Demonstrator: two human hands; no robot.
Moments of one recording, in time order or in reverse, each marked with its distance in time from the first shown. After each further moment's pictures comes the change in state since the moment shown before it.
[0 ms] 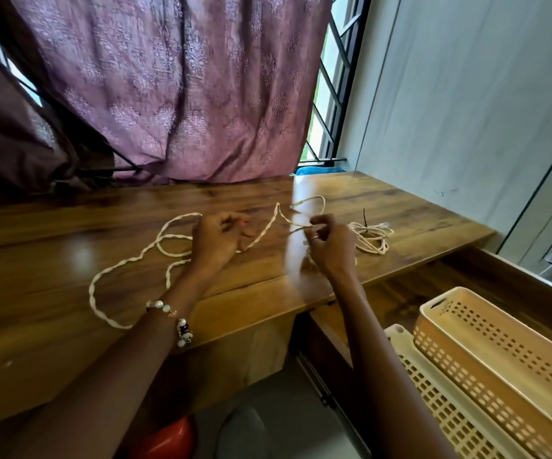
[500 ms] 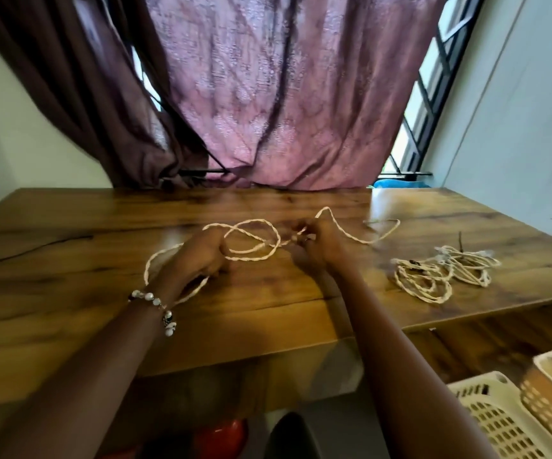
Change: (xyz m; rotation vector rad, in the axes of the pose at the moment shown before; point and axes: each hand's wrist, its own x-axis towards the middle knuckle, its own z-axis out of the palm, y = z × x) left_hand 0.010 -0.018 -0.160 0.818 -0.156 -0.224; right_hand 0.007 -0.075 0.123 0.071 -0.478 -0.261
